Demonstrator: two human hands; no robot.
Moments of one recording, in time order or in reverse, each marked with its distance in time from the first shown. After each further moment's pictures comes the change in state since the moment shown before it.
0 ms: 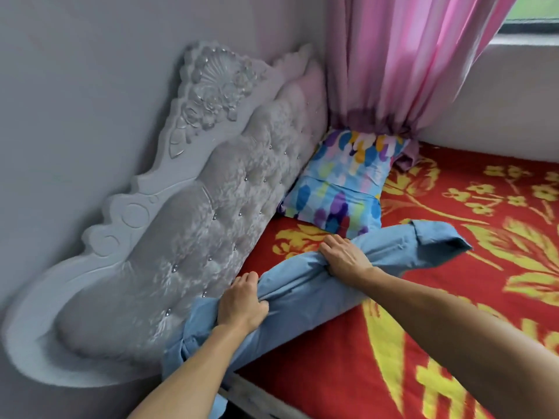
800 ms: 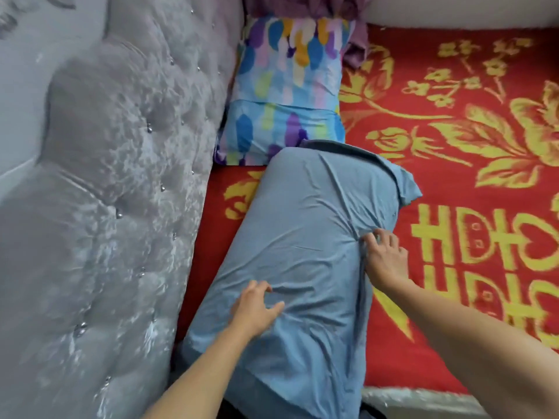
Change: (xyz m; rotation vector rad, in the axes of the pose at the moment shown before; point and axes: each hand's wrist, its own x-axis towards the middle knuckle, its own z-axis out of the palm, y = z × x) left_hand 0.115 -0.061 0.179 -0.190 -0.646 0.116; right_hand -0.059 0.053 0.180 0.093 -0.268 1.012
